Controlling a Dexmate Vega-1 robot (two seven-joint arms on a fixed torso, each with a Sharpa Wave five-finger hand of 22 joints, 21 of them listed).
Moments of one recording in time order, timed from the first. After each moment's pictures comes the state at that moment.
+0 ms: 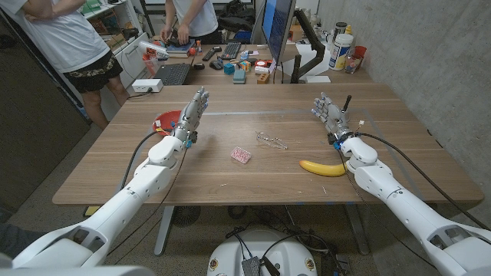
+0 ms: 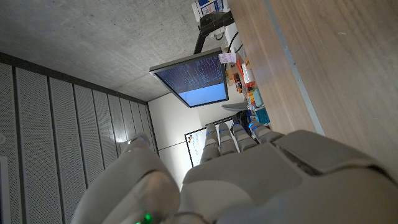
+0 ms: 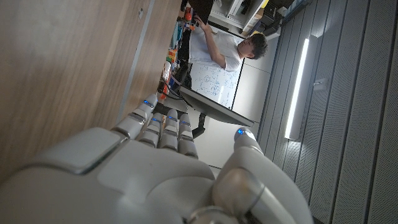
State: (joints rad) left arm 0.83 0.53 0.38 -1.31 -0.60 -0.31 -0.02; left_hand 0.31 -0.07 0.24 0.09 0.31 0.10 0.04 0.20 0.18 0.06 -0.02 0.20 0.18 -0.05 -0.03 0.19 0.18 -0.08 -0.03 0.20 0.17; right arm -0.82 -0.50 -0.38 -1.26 0.63 0.29 0.01; right_hand 0.18 0.05 0.27 -0.07 0.19 0.19 0.09 0.19 0.18 0.18 0.09 0.21 0.18 0.07 0.03 0.18 0.18 0.25 -0.04 0.19 0.18
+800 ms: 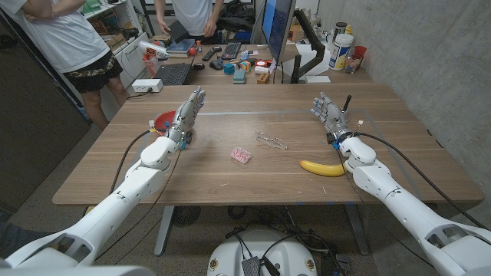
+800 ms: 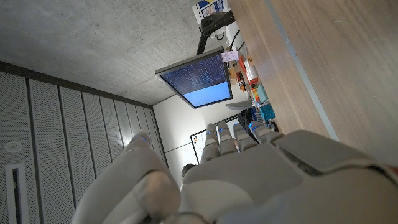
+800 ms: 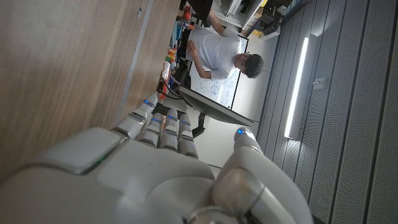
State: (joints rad) left arm 0.89 0.59 0.35 -1.40 -0.59 -0.32 -0.01; left_hand 0.32 -0.06 0.24 0.09 0.31 0.10 0.04 0.20 0.18 0.07 -0.02 0.21 0.18 -0.04 -0.03 0.19 0.18 -0.08 -0.03 0.20 0.17; right arm -0.81 -0.49 -0.39 -1.25 0.62 0.30 0.01; right_hand 0.18 0.05 0.27 -0.07 0.19 0.20 0.08 0.19 0.18 0.18 0.09 0.21 0.18 0.07 0.03 0.18 0.18 0.25 -0.04 0.19 0.18
